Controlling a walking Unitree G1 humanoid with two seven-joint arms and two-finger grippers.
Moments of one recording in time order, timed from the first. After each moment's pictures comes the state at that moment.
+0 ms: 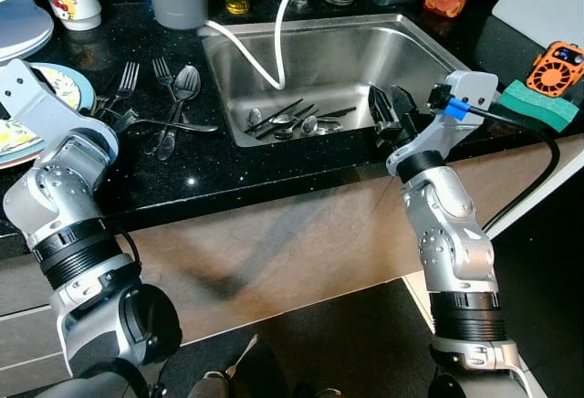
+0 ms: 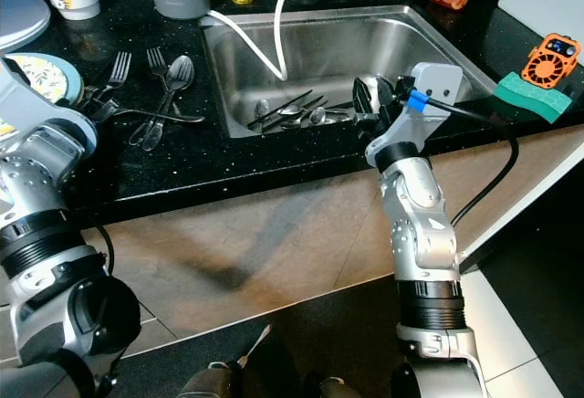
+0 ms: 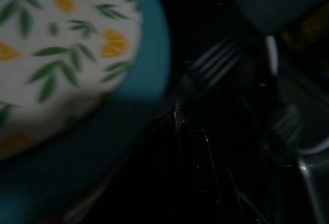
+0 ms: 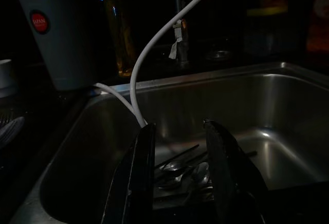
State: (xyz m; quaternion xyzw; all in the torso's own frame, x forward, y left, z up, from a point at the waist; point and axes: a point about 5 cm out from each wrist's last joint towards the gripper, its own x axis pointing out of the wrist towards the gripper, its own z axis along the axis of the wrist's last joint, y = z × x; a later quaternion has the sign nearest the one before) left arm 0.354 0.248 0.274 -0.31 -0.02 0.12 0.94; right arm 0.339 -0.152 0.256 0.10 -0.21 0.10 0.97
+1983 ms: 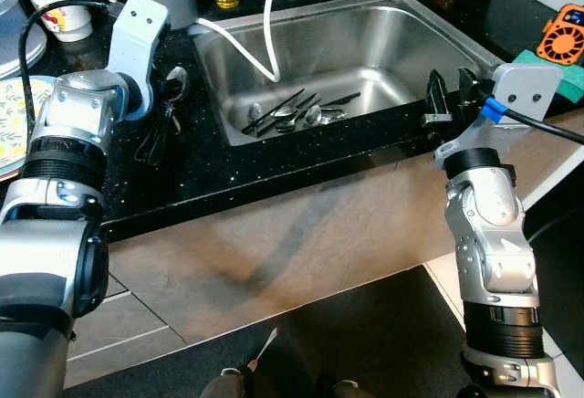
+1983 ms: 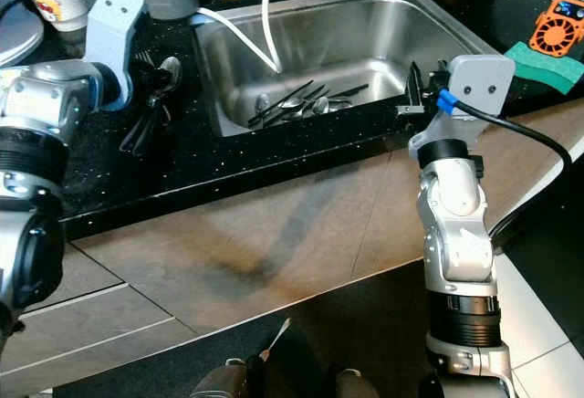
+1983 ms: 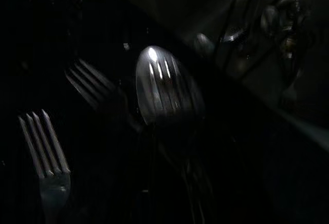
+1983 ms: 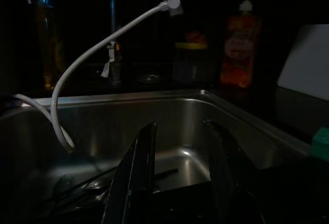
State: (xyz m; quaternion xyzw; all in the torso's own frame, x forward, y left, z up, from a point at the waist) left arm 0.407 0.218 0.297 0.16 0.11 -0.13 0.97; right arm 0.318 -0.187 0.276 -0.03 -0.27 -0.01 0.96
